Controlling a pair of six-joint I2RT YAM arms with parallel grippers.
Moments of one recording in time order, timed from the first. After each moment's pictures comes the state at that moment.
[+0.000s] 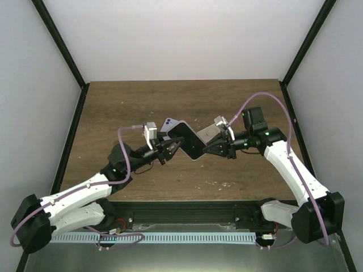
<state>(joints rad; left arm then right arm) -0.84 0.97 0.52 0.65 0.26 -0.53 0.30 1.16 1.00 -0.75 -1.33 -0.44</state>
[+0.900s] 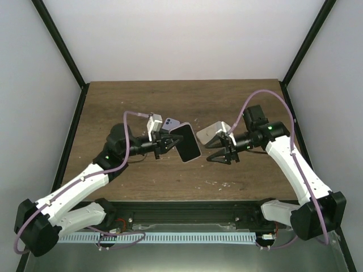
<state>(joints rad) -0.69 1.00 0.71 0.34 0.62 -0.45 0.30 1.19 1.11 -1.06 -1.21 -0.87</state>
